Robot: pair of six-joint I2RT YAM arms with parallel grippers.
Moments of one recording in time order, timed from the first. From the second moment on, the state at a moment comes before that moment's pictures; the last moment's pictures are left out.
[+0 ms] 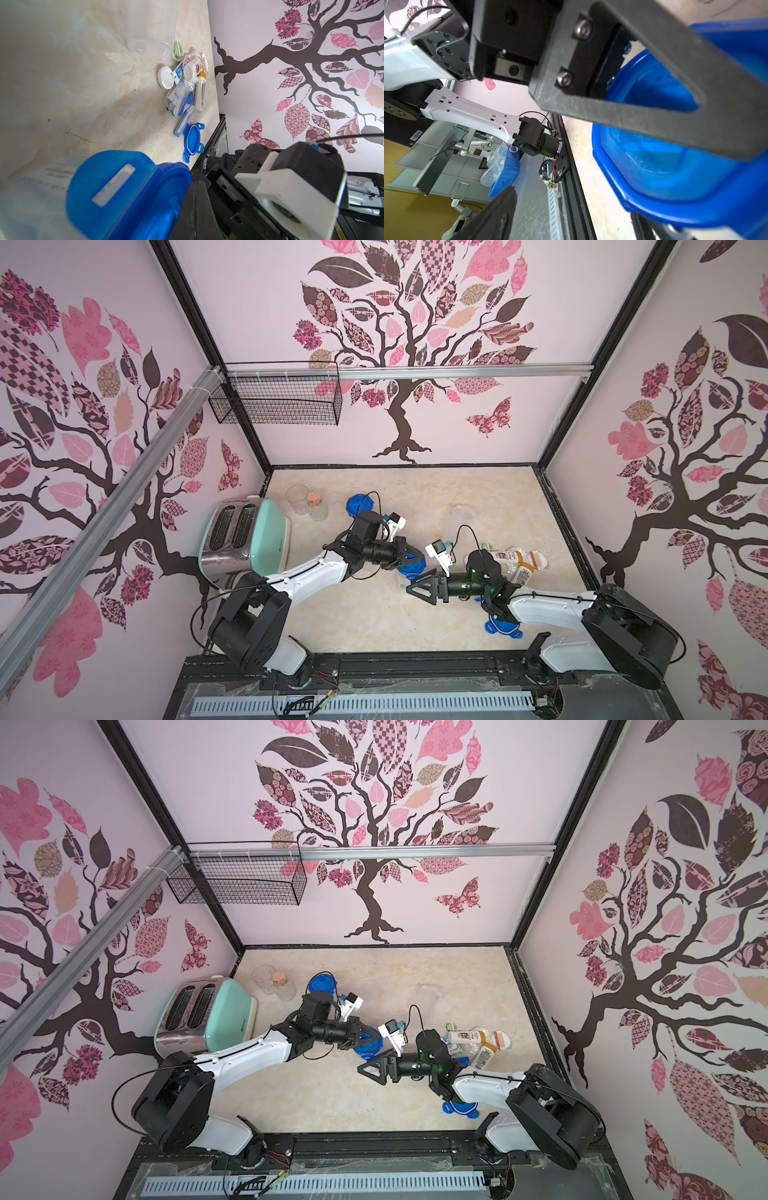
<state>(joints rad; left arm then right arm) -0.60 1.49 0.83 0.05 0.77 -0.87 0.75 1.34 0.37 0.77 -0.74 0.78</state>
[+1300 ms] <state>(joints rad) -0.61 1.50 0.76 0.20 0.80 -0.89 0.77 1.44 0.28 1.14 -0.85 0.82</state>
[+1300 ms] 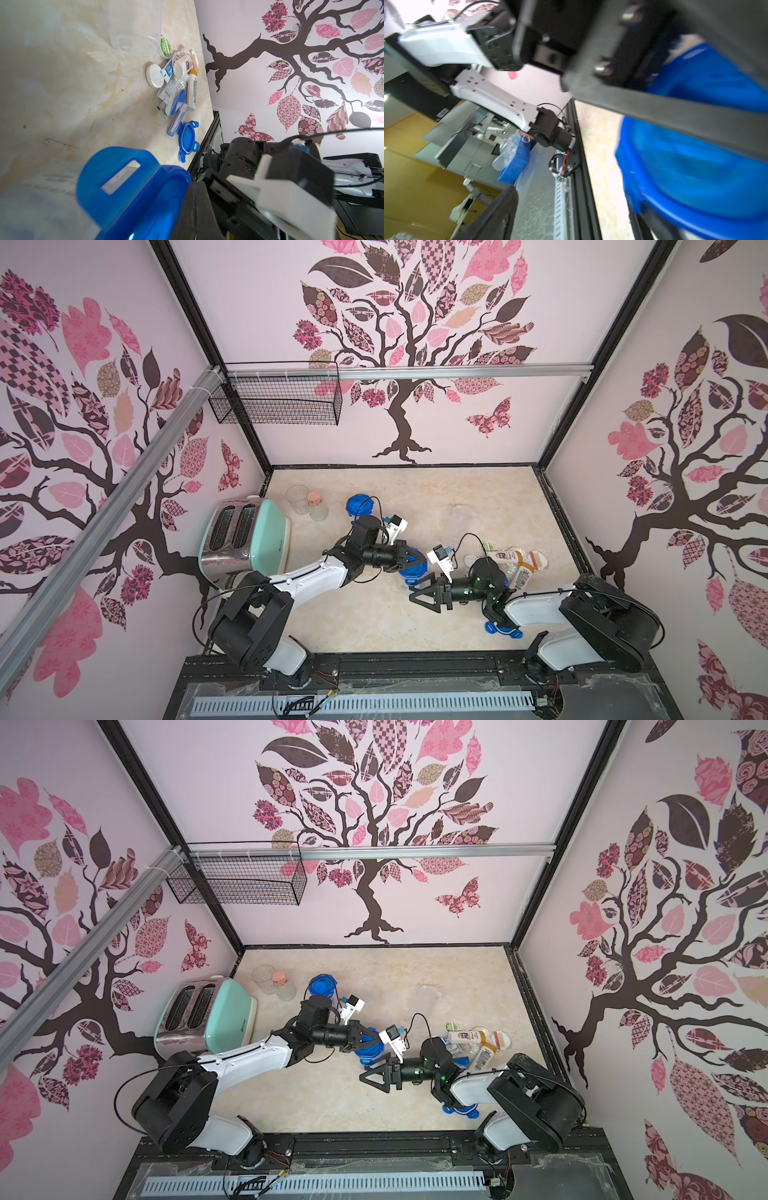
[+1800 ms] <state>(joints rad) -0.62 1.49 0.77 0.17 0.78 -0.88 0.79 1.40 0.31 1.23 -0.94 0.79</state>
